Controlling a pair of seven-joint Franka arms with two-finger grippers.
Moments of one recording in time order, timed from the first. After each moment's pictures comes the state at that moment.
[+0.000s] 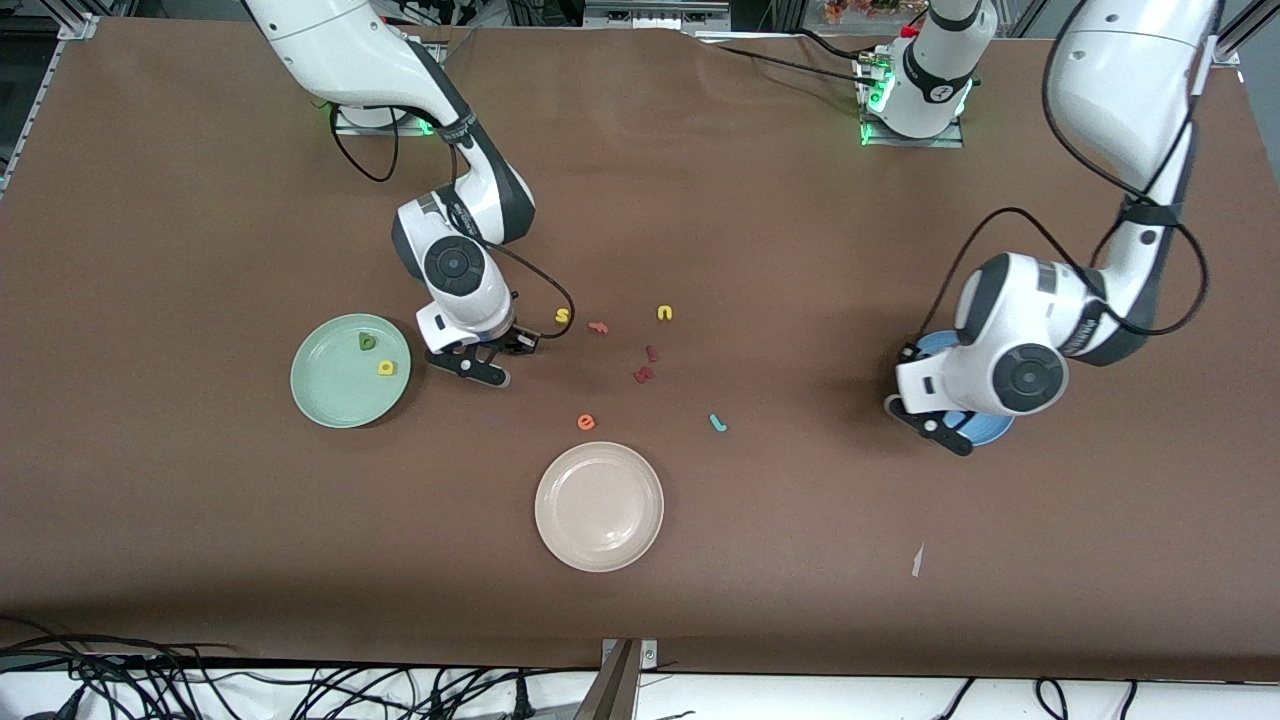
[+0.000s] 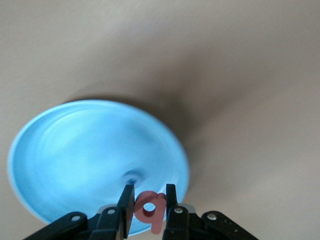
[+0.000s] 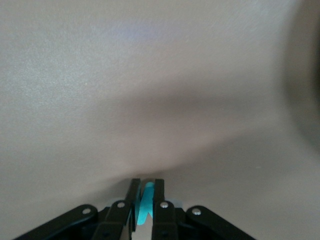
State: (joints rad) left arm 0.00 0.56 -0.14 -1.71 0.17 1.92 0.40; right arm 0.55 0.53 -0.04 -1.94 -0.02 2.39 0.81
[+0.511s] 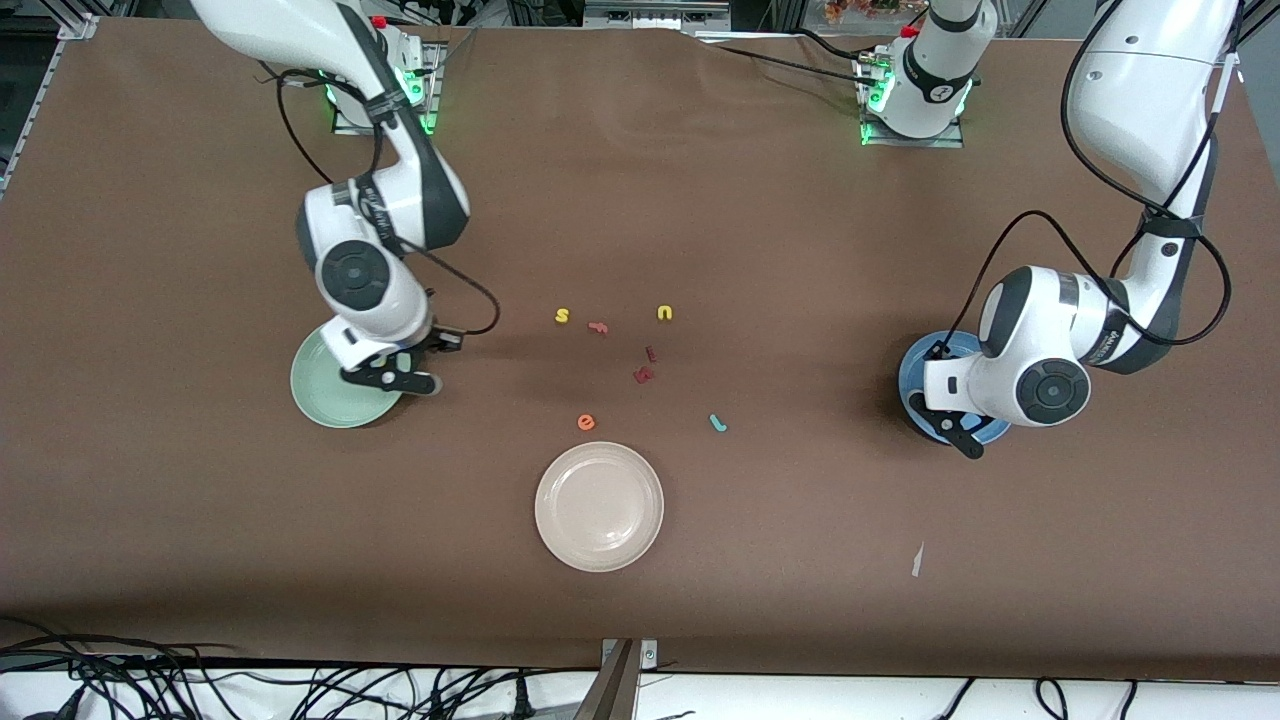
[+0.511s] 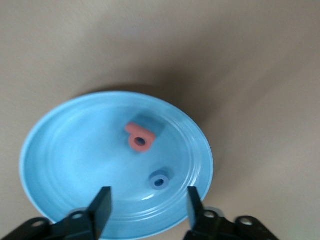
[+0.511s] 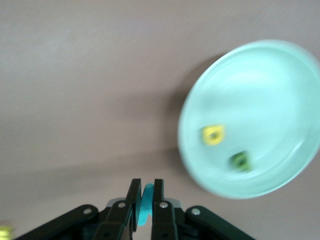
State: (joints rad) left arm 0.02 0.59 -0.15 -1.69 0.19 1.92 0.52; right arm 0.54 0.41 -0.23 -1.90 -0.02 2.15 0.40
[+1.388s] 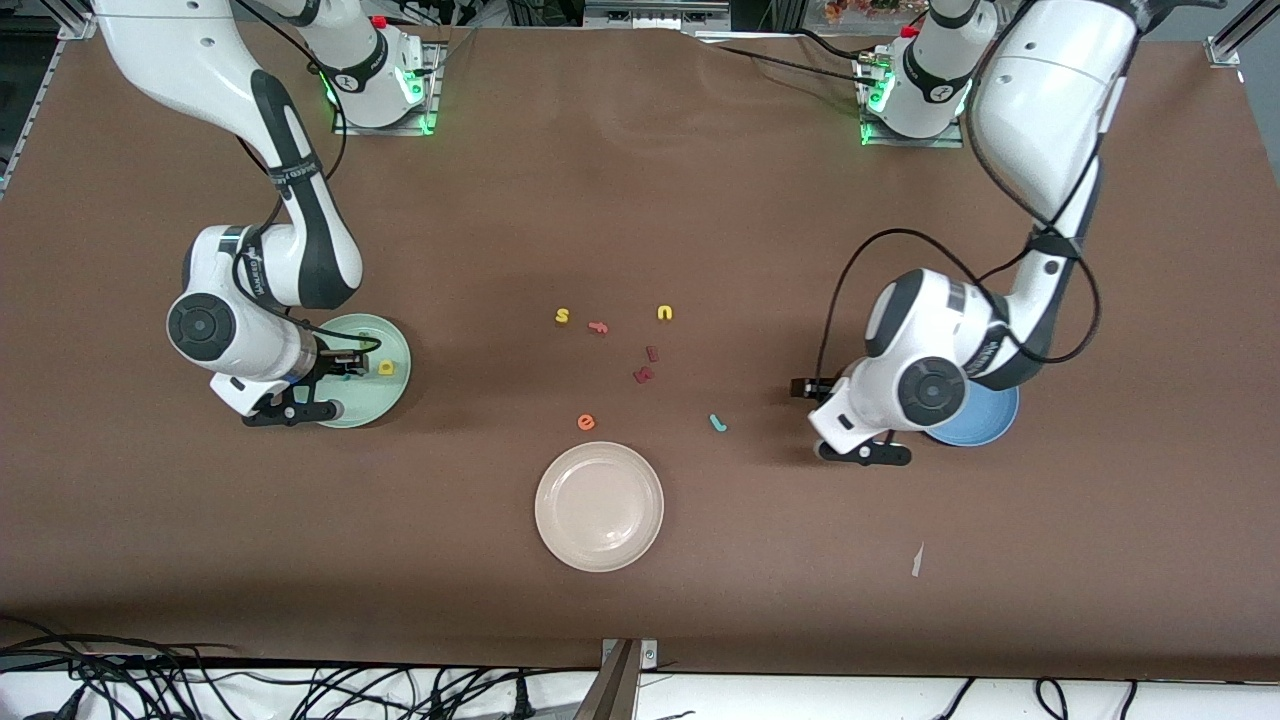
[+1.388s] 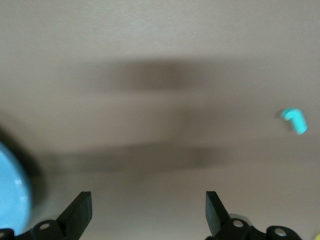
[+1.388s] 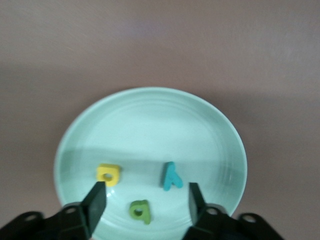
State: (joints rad) left arm -0.21 0.73 -0.17 -1.47 -0.01 1.95 -0.38; right arm 0.36 0.47 -0.26 -1.88 0.08 2.19 -0.06
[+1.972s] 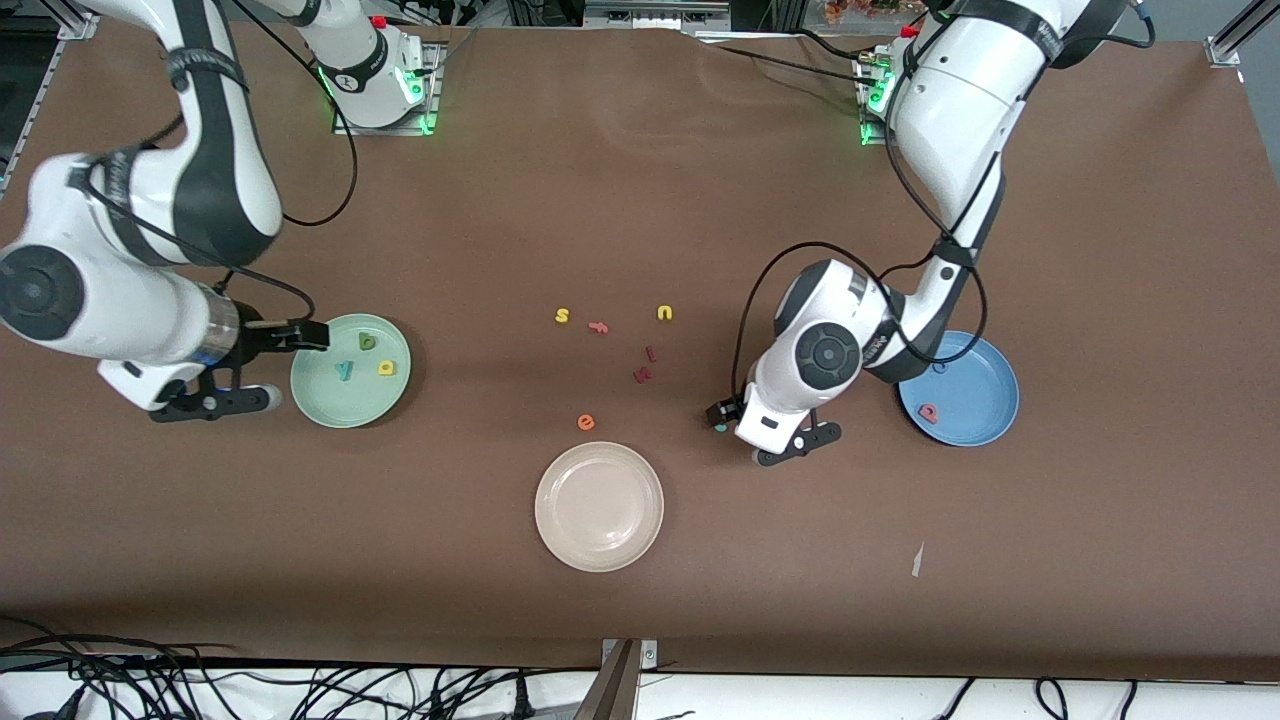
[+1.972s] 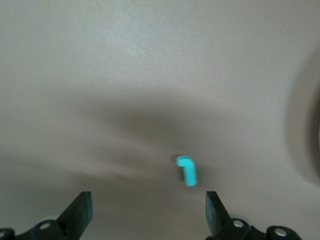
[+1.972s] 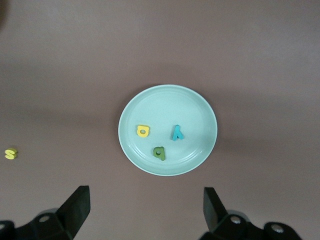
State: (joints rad) left arm -0.36 0.80 -0.17 -1.44 -0.04 2.23 -0.90; right arm 0.34 0.37 -0.26 -1.51 0.08 1.69 -0.06
